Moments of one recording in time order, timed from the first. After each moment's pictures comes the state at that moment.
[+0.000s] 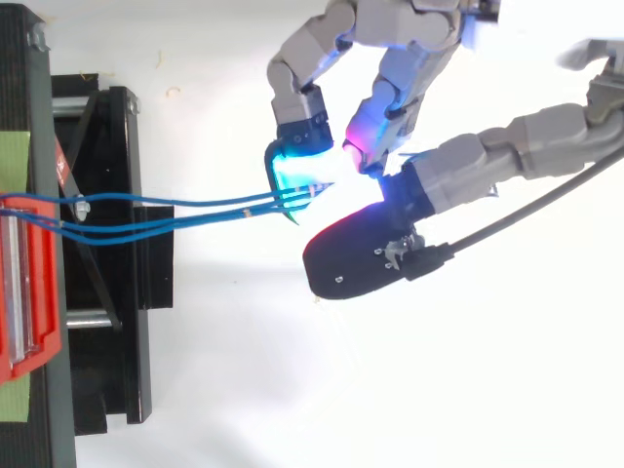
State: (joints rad) arm 0.04 -2.12 -1.06 -3.31 -1.41 -0.42
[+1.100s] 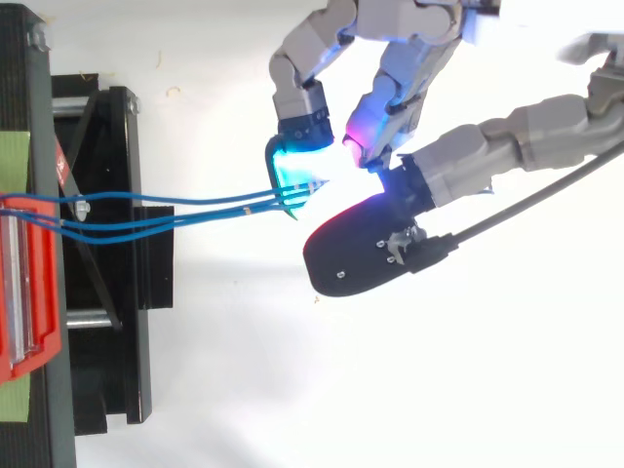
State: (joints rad) arm 0.04 -2.12 -1.06 -3.32 -1.41 -0.42
